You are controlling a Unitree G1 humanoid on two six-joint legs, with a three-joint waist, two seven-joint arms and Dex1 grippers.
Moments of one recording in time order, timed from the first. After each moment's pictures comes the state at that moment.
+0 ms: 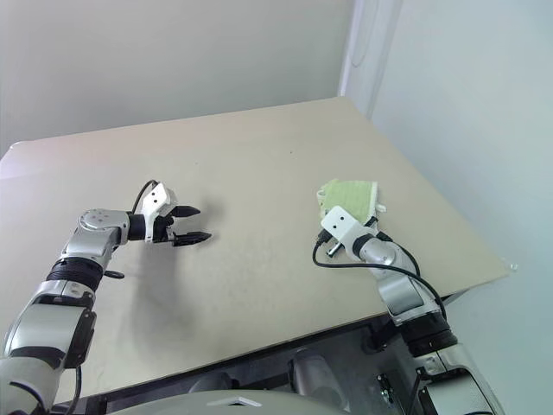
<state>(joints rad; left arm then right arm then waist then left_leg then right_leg) -0.67 0.57 -0.06 0.88 -0.09 -0.05 -1.22 -0.28 -0.49 0.20 0.05 -0.18 0.37 0.45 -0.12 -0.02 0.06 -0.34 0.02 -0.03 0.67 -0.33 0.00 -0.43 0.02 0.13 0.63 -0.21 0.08</state>
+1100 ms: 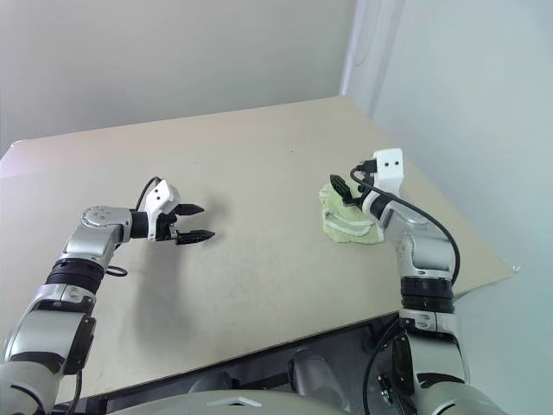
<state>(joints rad) -0.63 0.57 -0.06 0.73 -0.10 0.08 -1.22 -0.51 -0.33 -0.20 0.20 0.27 0.58 0.39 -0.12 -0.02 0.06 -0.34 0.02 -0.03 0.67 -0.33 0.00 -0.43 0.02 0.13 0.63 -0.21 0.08</state>
